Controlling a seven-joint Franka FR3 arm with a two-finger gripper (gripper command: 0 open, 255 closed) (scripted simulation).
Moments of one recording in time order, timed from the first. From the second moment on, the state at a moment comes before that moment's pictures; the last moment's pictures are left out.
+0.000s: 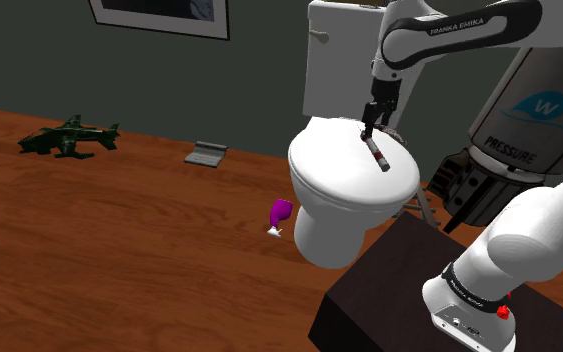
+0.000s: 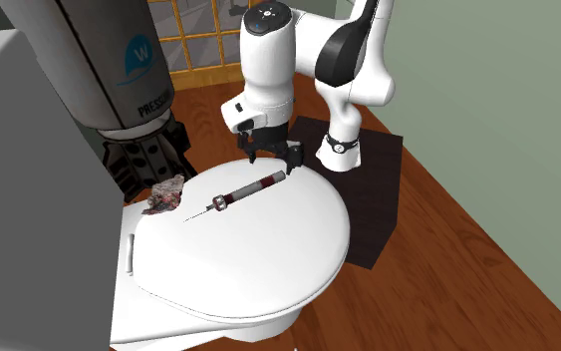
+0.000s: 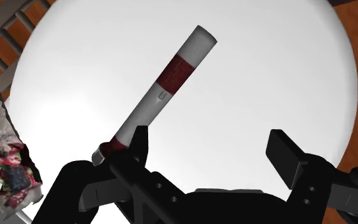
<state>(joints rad) -0.07 -0.28 -0.17 -2.24 -0.12 1.87 -0.16</state>
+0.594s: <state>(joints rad) -0.12 0.04 -0.24 -2.02 -0.12 1.94 -0.29</state>
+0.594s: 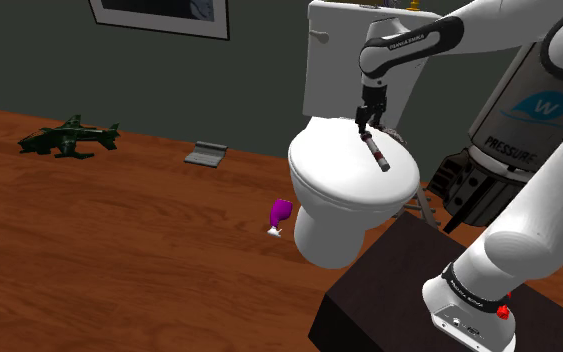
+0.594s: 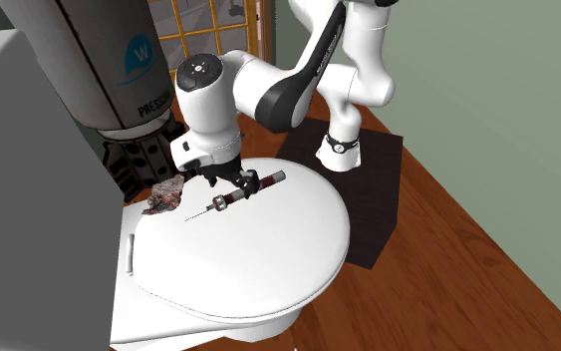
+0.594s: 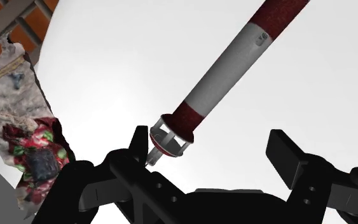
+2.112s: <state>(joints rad) -0.14 0.20 -0.26 -1.97 -0.10 2.03 -0.34</state>
